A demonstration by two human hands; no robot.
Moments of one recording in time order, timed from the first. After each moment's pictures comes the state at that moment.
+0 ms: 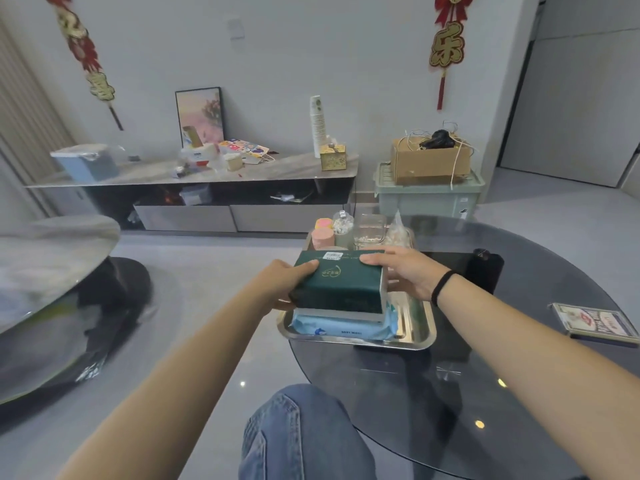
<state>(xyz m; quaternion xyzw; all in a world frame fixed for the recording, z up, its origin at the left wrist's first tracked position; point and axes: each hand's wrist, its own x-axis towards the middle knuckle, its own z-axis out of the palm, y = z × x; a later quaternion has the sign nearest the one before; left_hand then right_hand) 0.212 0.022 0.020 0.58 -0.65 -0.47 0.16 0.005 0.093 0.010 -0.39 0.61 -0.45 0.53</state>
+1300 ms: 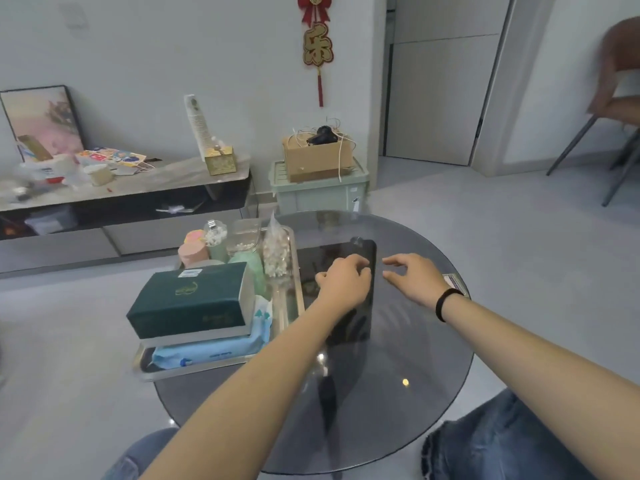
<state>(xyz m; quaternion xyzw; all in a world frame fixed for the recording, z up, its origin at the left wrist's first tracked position) -0.041 0.135 -0.025 0.36 -0.87 -0.32 0.11 -0.156 0.222 -0.038 -0.40 0.86 -0.30 0.12</state>
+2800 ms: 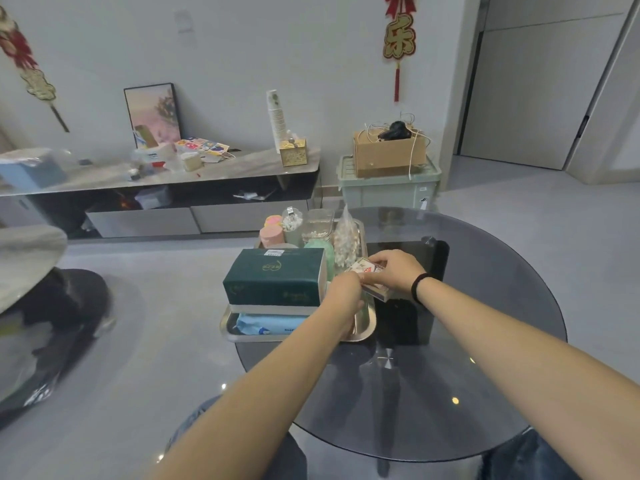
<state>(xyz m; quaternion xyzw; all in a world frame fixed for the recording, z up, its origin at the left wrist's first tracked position) 0.049 0.116 -0.015 0.50 -0.40 -0.72 0.27 -0.073 0.120 -0.032 -0.51 0.80 -0.25 0.20</state>
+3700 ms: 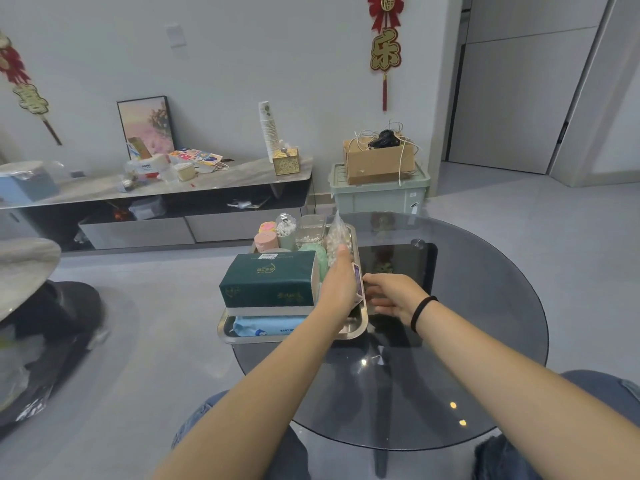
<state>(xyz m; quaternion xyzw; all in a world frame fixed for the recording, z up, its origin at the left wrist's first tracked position) 0.054 0.128 -0.002 0.45 -0.60 -0.60 0.28 -0.051 0.153 -0.041 -0.21 0.68 -0.52 0.47</state>
